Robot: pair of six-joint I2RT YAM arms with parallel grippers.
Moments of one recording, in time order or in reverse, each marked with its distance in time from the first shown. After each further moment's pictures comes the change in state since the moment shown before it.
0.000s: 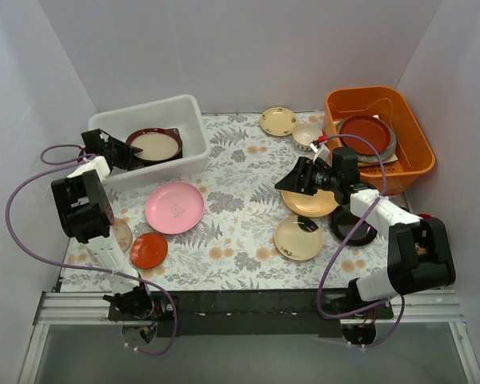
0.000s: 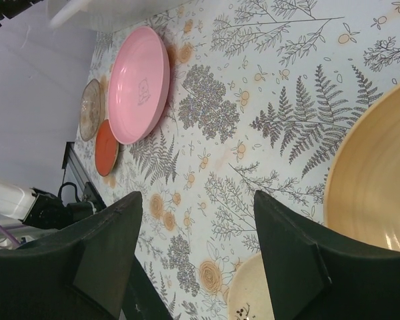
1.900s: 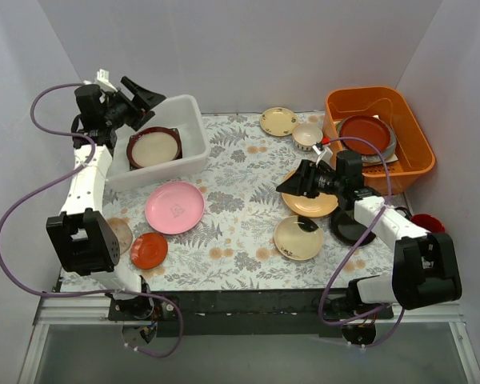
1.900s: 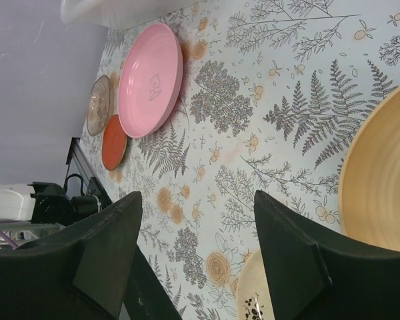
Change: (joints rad) left arm -0.154 -0.338 0.201 -0.120 0.191 0.110; right arm 0.000 -0.090 -0.048 -0.002 -0.011 0.004
